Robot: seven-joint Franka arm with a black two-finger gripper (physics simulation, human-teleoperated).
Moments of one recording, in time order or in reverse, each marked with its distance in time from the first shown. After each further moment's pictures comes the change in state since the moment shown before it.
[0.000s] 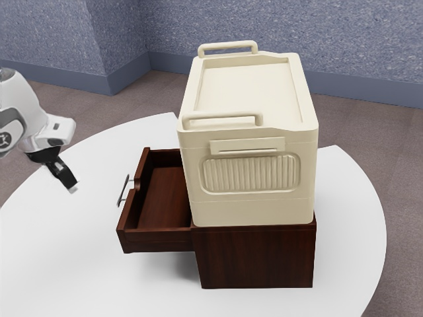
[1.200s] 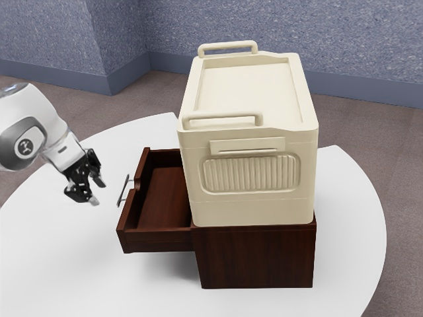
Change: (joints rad) arm -0.343 0.043 0.281 -0.004 -0.235 0.107 0.869
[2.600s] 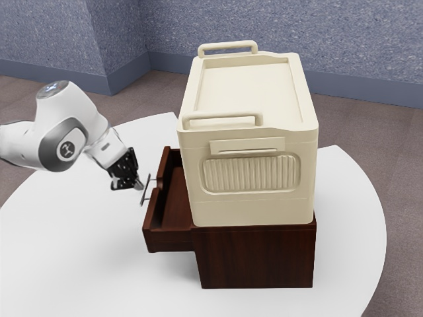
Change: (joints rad) arm -0.203 0.134 0.008 0.062 -0.096 0.145 -0.090
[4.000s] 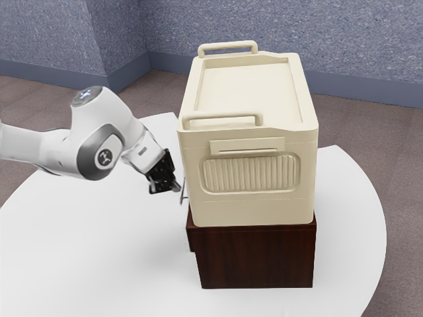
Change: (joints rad) arm -0.164 0.117 -0.002 0.052 -0.173 0.111 -0.015
